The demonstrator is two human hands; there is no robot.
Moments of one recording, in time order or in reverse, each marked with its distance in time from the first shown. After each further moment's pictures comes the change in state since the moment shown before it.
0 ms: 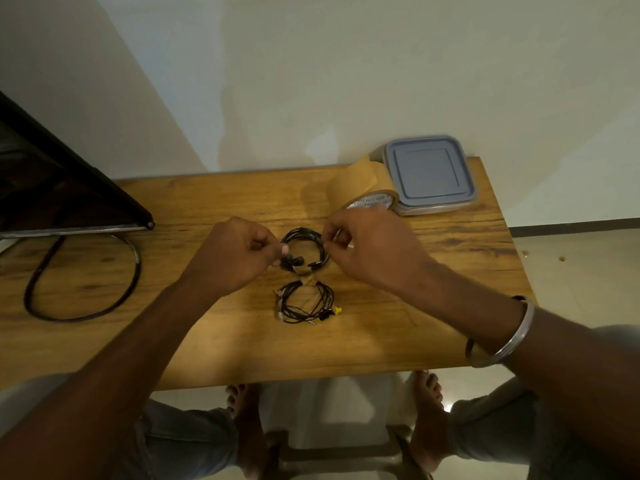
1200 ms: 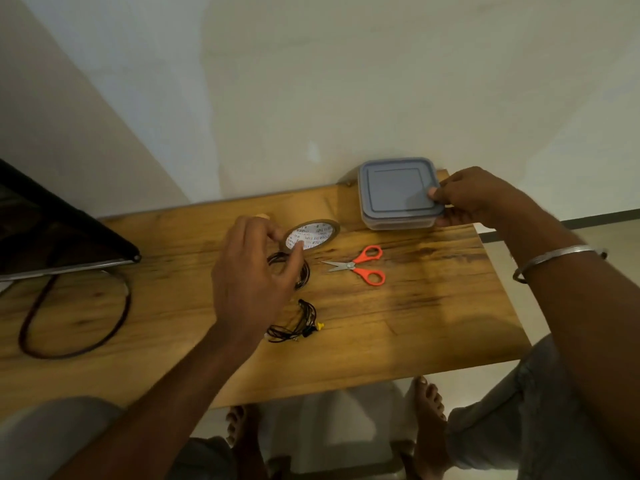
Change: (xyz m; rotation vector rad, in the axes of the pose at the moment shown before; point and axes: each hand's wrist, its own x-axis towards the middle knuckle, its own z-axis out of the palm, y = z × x) left_hand -0.014 0.049 0.049 0.233 0.633 0.363; right_hand 0.022 0.143 -0.092 0.670 0.081 0.821
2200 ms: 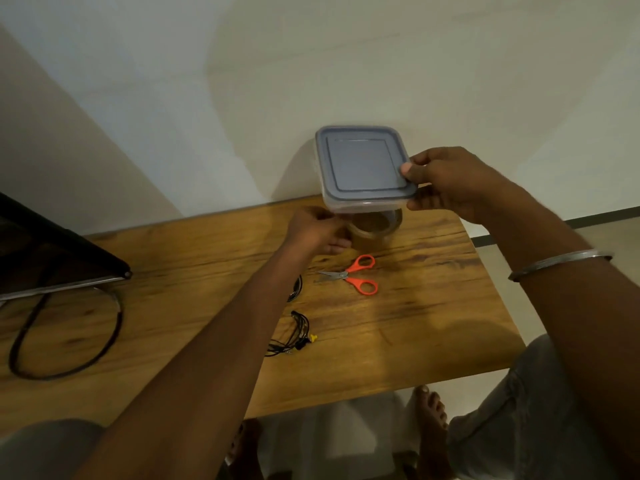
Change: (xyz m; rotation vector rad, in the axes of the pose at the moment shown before) left_hand 0.077 0.044 0.093 -0.691 -0.645 -0.781; right_hand -0.022 -0.023 0.000 0.225 -0.078 -0.253
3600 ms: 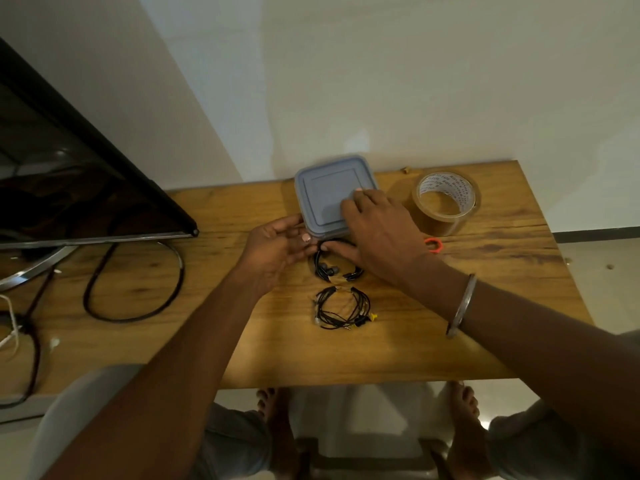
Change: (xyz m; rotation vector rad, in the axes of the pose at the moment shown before) left_hand -0.034 -0.085 -0.131 -0.498 0.116 -0.006; right_hand -0.025 0.053 0.181 -1.383 -0.027 -0.814
